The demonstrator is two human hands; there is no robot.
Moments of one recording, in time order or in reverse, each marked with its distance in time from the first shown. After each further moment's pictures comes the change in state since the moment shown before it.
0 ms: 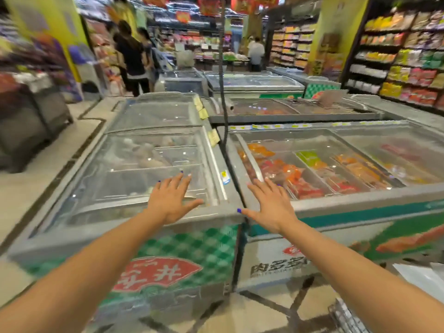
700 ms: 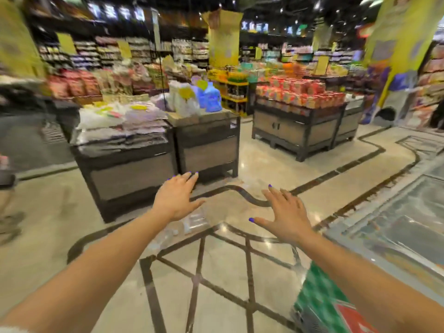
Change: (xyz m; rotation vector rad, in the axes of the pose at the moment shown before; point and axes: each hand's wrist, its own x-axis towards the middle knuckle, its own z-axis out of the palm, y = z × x) left_hand -0.597 -0.431 -0.066 0.205 0.146 -1.146; right_hand -0.074 -0.704 0.077 0.196 -0.115 -1.125
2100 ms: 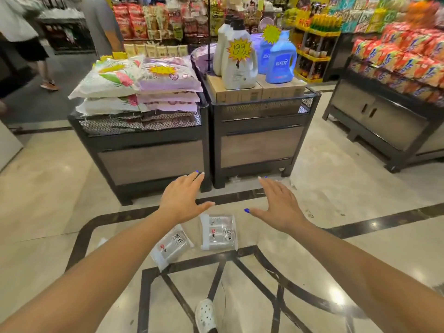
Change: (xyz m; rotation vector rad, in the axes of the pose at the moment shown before) left_hand 0.468 -0.221 0.229 -0.043 -0.187 -0.340; right_hand 0.639 -0.008 0.220 0.136 -0.272 -0.276
